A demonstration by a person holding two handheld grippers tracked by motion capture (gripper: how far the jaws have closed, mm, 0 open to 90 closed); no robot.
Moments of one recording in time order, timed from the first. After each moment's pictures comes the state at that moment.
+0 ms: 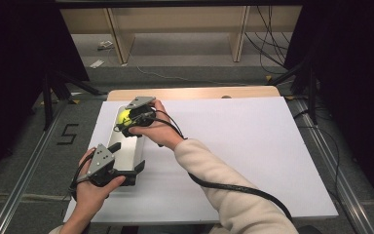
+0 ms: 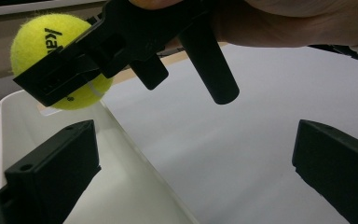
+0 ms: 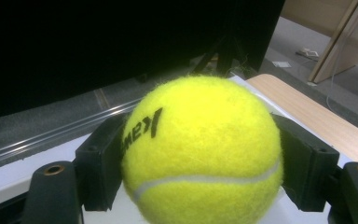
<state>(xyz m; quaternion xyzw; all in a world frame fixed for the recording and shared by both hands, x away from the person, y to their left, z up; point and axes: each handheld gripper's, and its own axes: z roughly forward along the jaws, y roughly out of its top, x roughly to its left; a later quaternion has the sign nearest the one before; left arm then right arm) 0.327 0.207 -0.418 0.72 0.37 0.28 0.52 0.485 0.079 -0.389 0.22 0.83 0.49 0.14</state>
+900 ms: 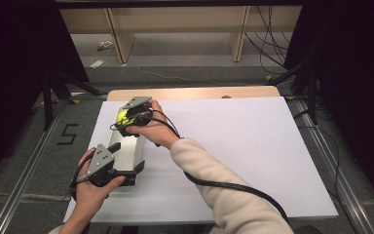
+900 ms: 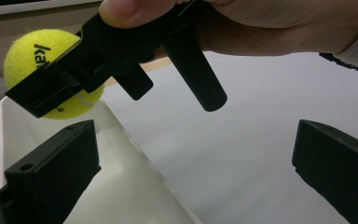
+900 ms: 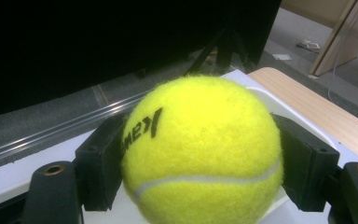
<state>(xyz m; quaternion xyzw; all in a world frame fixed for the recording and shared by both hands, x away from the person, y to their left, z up) 0.327 0.208 -0.418 0.72 0.37 0.27 0.52 0.492 0.090 -0.396 0.23 0.83 0.48 0.14</state>
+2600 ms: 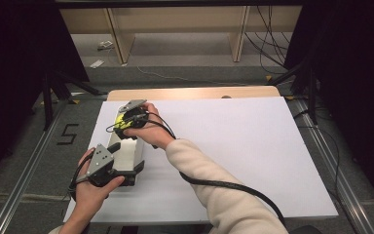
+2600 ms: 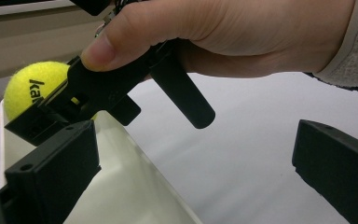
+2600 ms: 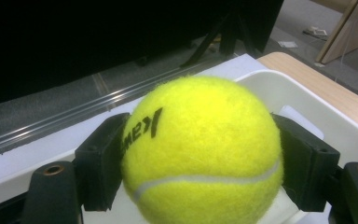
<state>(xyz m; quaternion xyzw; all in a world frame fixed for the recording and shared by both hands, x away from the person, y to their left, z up) 0.326 0.208 -0.418 0.72 0.37 0.27 0.52 0.497 0.104 -0.414 0.24 0.84 0.46 0.12</state>
